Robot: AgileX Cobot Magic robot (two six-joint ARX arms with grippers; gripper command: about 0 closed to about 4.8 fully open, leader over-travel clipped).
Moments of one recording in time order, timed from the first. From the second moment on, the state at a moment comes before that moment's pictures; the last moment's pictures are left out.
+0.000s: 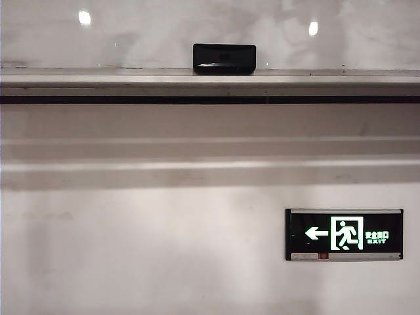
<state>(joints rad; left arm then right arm) -0.49 0.94 1.28 -0.11 0.24 0.03 0.24 1.65 2.13 -0.59 0.13 -0.24</state>
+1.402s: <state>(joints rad) -0.49 0.94 1.28 -0.11 0.24 0.03 0.23 1.65 2.13 -0.58 0.11 -0.24</state>
